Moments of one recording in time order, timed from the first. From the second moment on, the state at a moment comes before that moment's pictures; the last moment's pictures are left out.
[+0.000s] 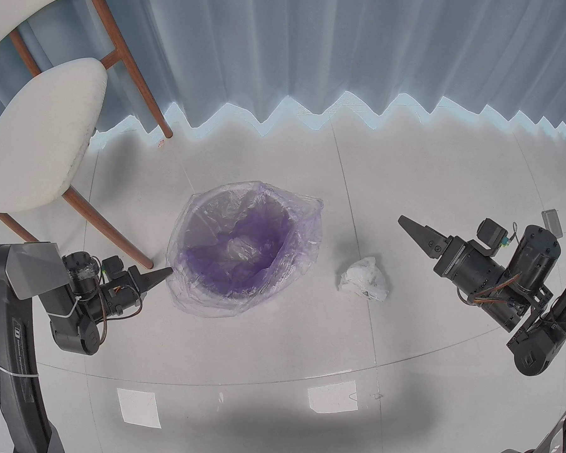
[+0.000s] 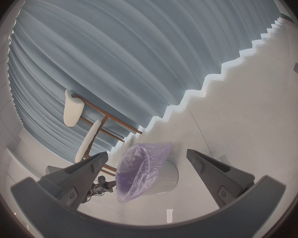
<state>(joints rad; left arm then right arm) 0.10 2.44 -0.76 -1.55 -0.83 -0.79 0.38 1.88 -0.40 -1.55 0.20 0.56</state>
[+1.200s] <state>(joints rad) 0.09 2.23 -0.53 -1.55 -0.70 -0.69 0.41 1.93 -0.38 -1.55 0.20 0.69</state>
